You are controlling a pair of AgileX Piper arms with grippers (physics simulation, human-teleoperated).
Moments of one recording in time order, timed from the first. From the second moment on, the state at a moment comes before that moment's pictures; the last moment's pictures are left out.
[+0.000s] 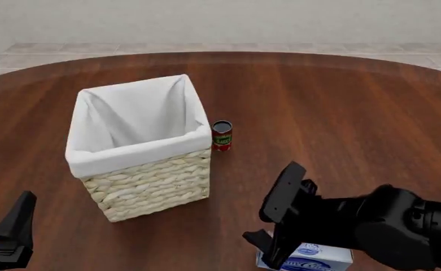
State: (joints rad) left arm 0.00 0.00 0.00 0.00 0.00; right arm 0.82 1.25 -0.57 0.24 -0.22
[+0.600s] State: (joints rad) left arm 0.00 0.00 0.00 0.00 0.00; right arm 0.83 1.35 -0.49 0.15 -0.22
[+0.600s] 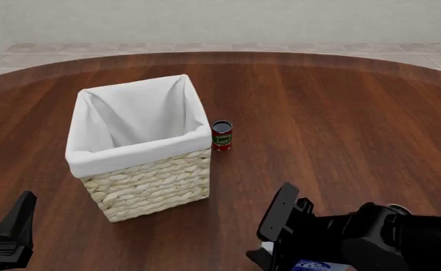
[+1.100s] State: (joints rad) left arm 0.00 0.00 0.00 0.00 0.00; right arm 0.78 1.34 -0.43 0.11 -0.25
